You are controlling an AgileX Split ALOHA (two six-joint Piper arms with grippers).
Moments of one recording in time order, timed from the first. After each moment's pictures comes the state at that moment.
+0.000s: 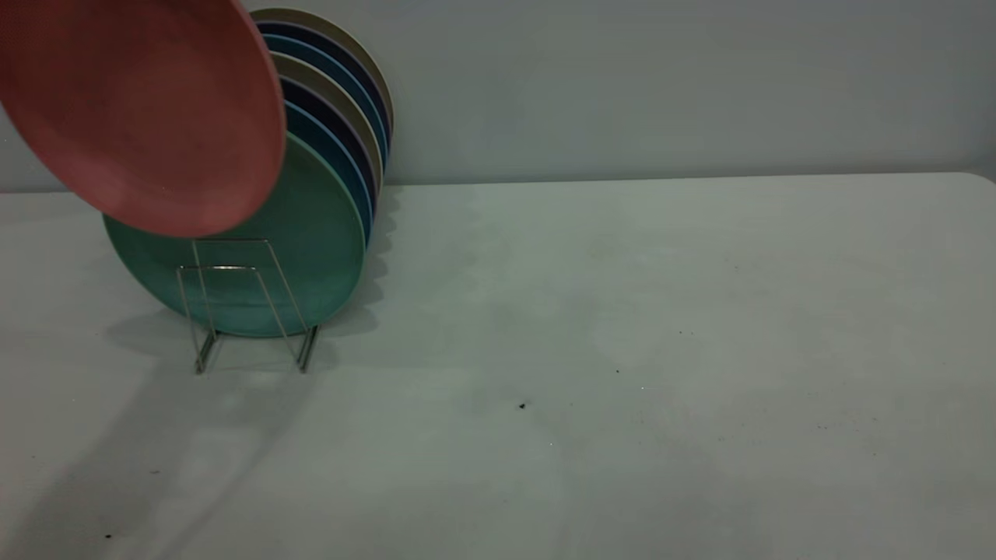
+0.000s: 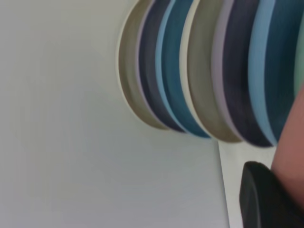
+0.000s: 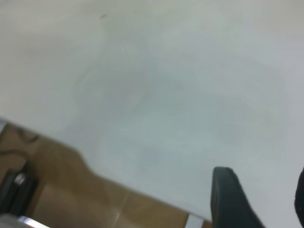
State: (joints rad) left arm -0.24 1.60 -1.22 0.31 0.33 1.29; right arm 0.07 0.18 -0.60 0.21 1.23 -0.29
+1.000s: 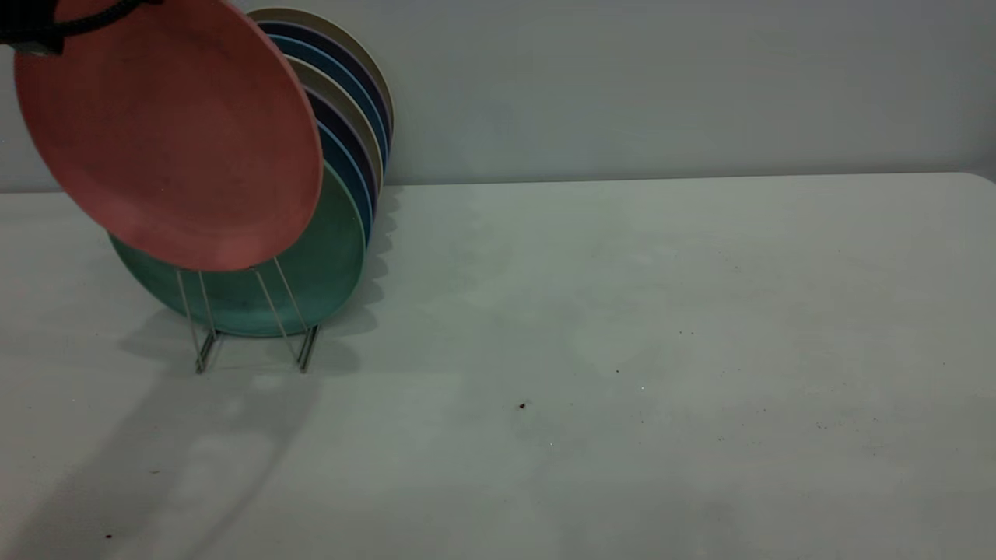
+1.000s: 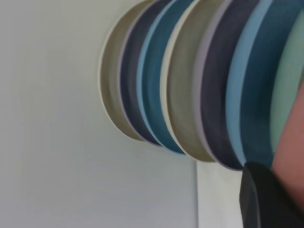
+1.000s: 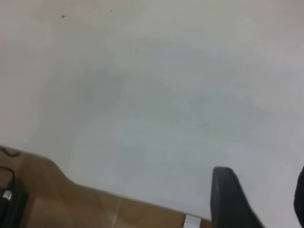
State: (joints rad) left arm -0.24 1.60 -1.13 0.32 0.24 1.13; right arm 0.07 0.14 -0.47 0.15 1.14 -0.20
